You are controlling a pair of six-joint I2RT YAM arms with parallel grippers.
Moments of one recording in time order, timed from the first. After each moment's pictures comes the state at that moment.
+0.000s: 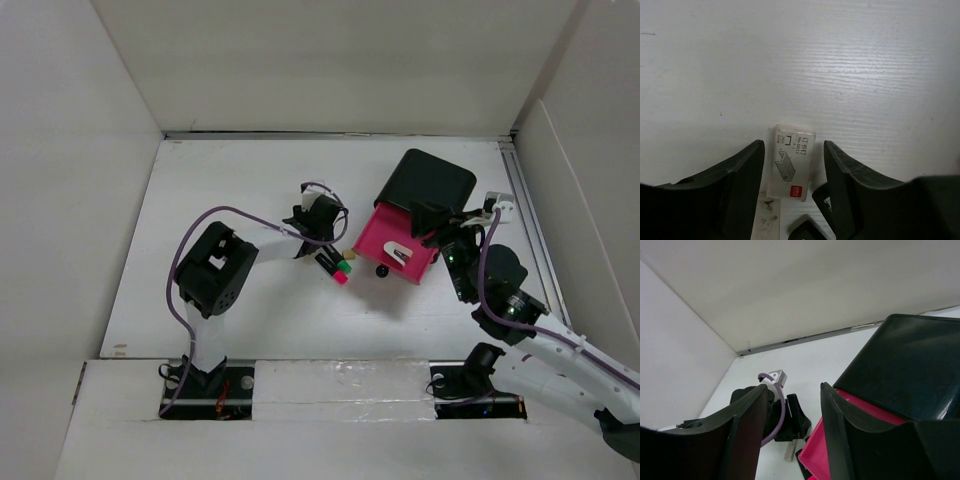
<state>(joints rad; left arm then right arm) -0.70 1.91 1.14 -0.05 -0.49 -0.58 0.84 0.70 0.72 0.19 0.62 0.38</state>
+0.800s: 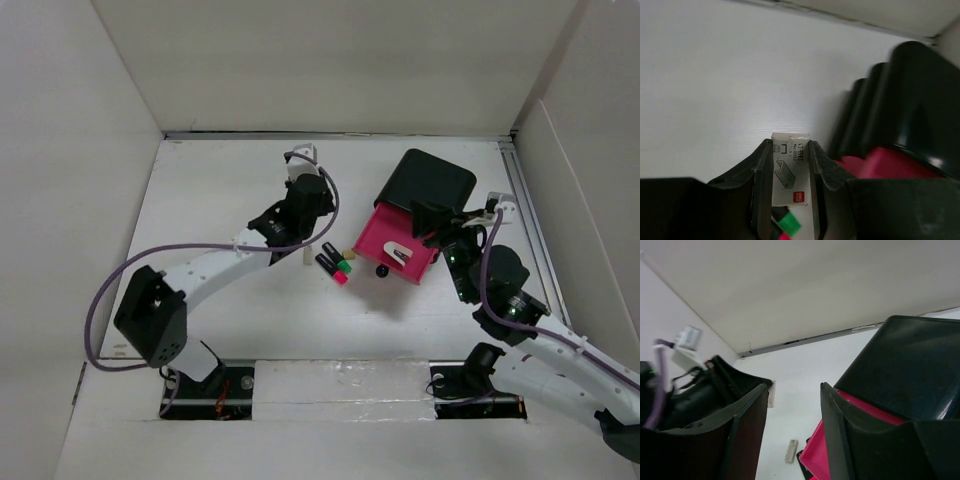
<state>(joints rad) -0.74 1.53 1.14 -0.04 -0.51 -0.56 0.84 0.69 0.72 0.19 0.62 0.38</state>
